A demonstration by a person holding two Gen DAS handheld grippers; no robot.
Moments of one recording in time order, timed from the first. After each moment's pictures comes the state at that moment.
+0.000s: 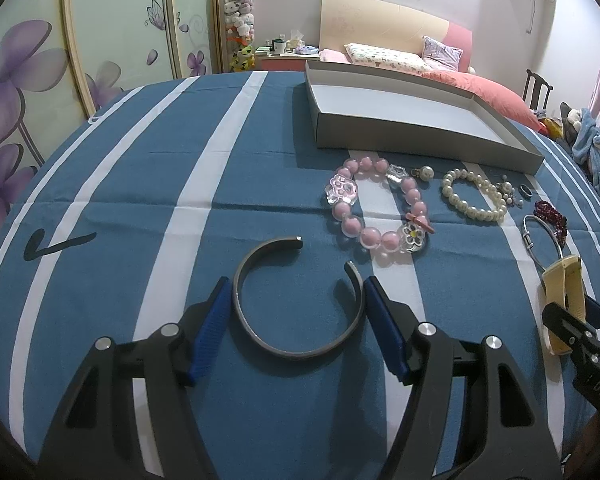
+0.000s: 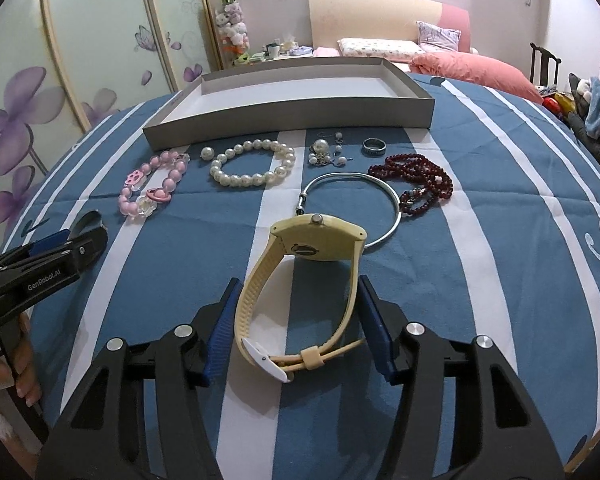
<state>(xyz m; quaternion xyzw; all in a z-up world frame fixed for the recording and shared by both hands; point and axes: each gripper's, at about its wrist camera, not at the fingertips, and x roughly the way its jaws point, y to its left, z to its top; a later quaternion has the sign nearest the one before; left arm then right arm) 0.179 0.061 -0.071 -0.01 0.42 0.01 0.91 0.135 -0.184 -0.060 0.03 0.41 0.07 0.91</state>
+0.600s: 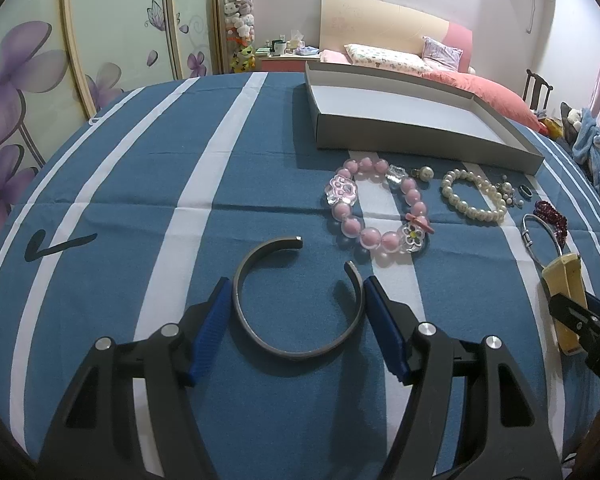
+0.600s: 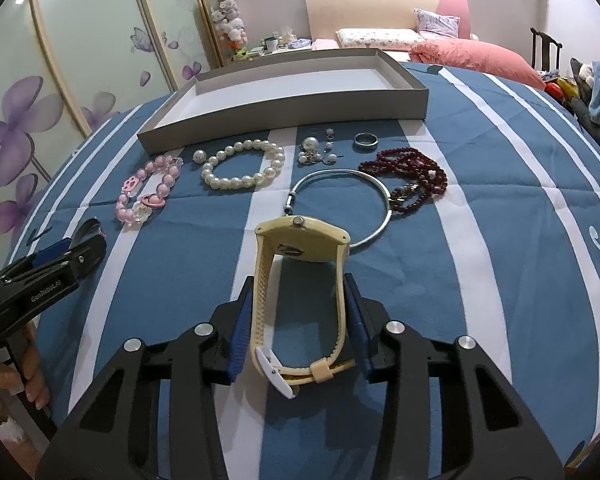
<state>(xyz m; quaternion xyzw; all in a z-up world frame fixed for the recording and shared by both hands) 0.179 0.060 -0.069 -0.01 0.42 0.01 0.91 0.141 -0.197 -0.058 0.05 0.43 0.07 0.90</state>
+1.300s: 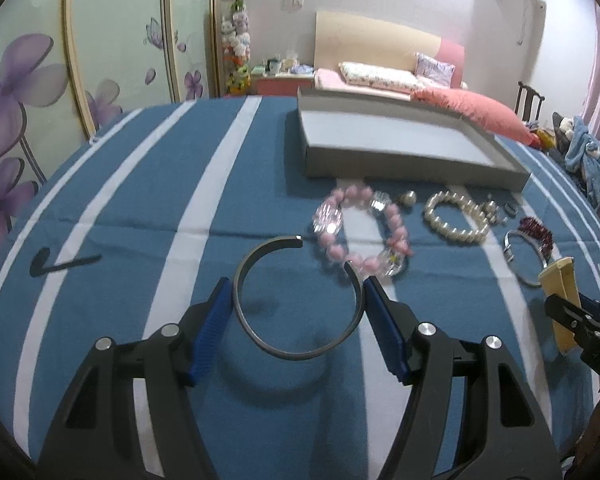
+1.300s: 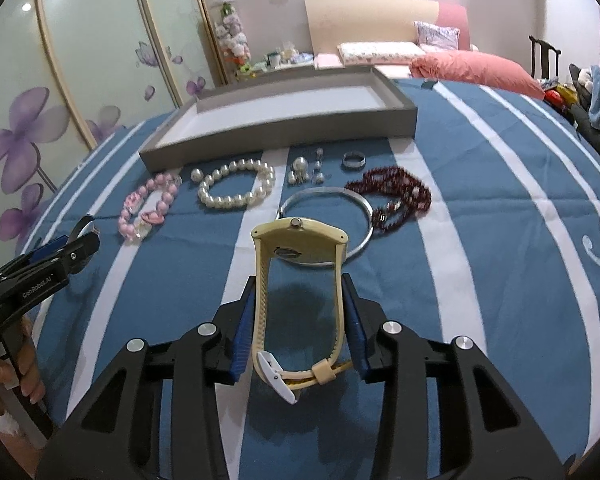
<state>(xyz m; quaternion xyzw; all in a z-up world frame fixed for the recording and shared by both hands) 0.171 0.052 -0.049 -0.01 0.38 0.00 0.93 0.137 -0.212 -0.047 0.06 0.39 0.08 0.91</state>
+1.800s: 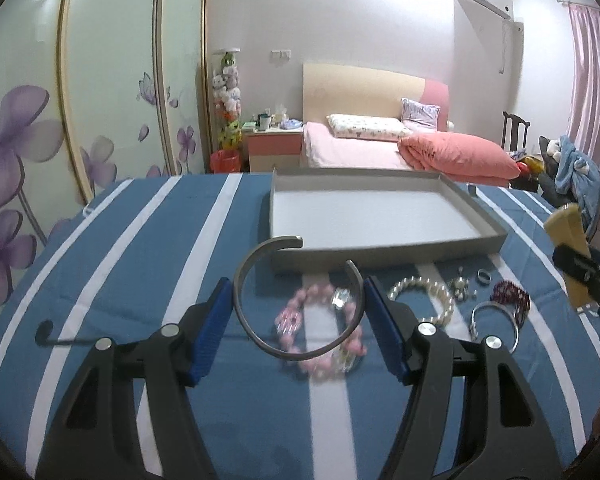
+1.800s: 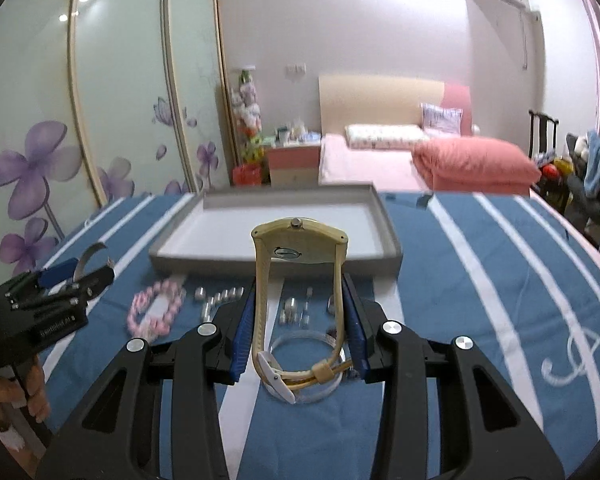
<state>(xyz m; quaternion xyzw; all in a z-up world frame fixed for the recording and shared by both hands) 0.196 0.018 -0.002 0.00 0.29 -0.01 0.96 0.167 -0.224 0.023 0.02 0.25 0.09 0.96</state>
